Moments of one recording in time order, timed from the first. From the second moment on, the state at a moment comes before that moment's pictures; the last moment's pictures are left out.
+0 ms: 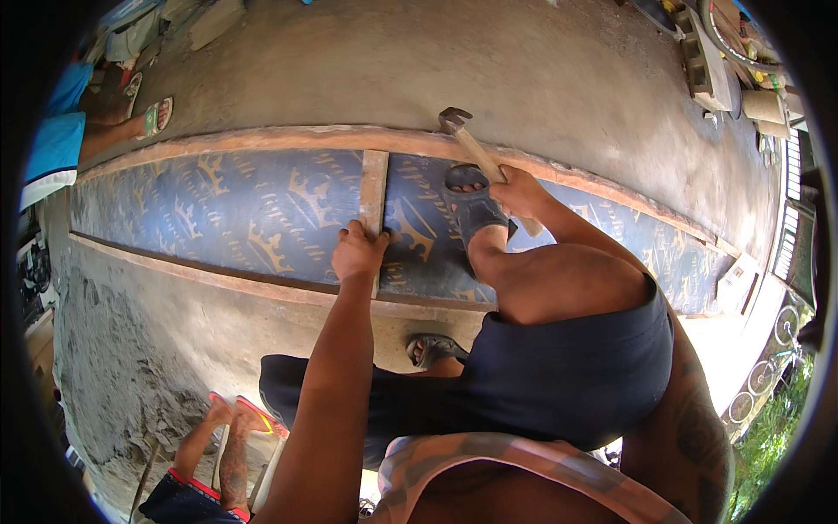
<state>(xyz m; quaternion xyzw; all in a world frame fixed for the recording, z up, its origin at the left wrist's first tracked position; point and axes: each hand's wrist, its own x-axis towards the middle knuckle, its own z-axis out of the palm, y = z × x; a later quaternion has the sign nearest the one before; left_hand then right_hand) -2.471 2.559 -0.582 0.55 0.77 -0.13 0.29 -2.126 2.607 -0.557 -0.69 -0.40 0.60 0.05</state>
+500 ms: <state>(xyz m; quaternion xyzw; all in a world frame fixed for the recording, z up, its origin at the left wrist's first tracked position) -2.469 2.558 -0.583 0.55 0.77 -0.13 0.29 -2.124 2.609 -0.560 -0.70 -0.41 0.58 0.04</state>
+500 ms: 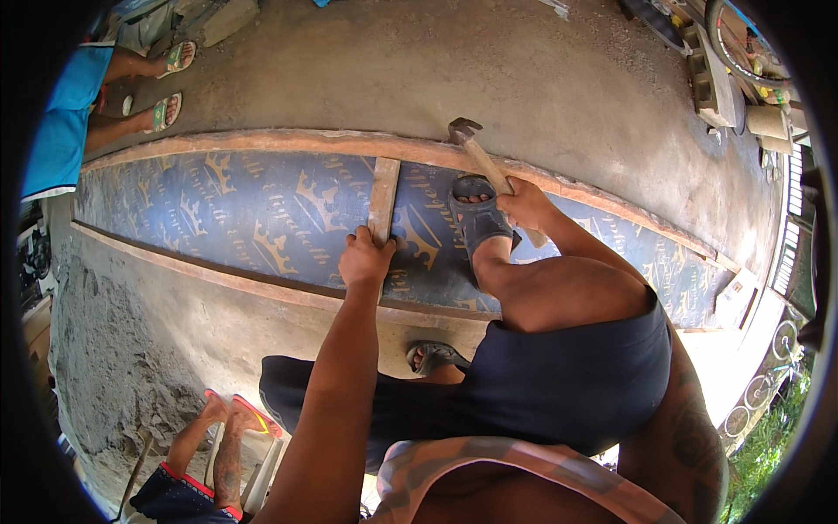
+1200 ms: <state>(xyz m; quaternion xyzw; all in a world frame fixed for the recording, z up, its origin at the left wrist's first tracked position) -2.471 2.556 -0.576 0.55 0.78 -0.11 0.28 -2.122 2.609 -0.558 -0.70 -0.42 0.58 0.04</state>
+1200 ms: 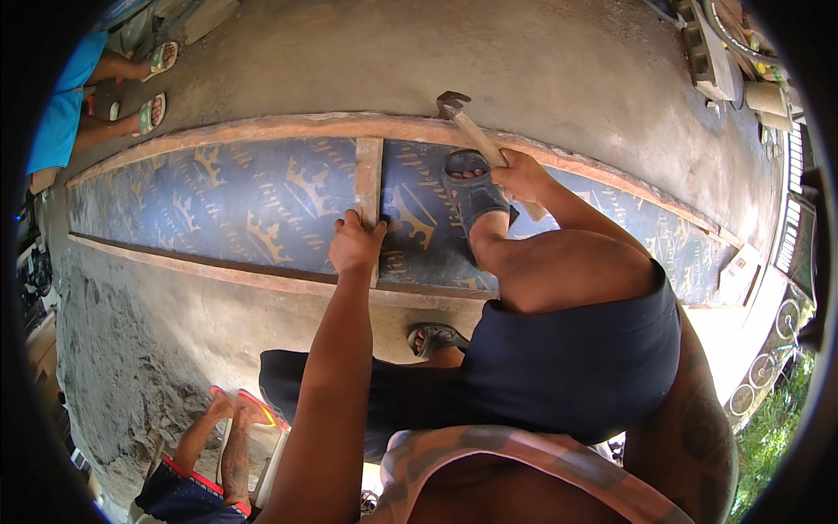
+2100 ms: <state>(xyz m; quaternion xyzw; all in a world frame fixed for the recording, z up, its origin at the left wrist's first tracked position) -2.470 2.561 -0.582 0.53 0.78 -0.13 0.31 -2.132 2.622 -0.523 -0.64 -0.58 0.49 0.11</state>
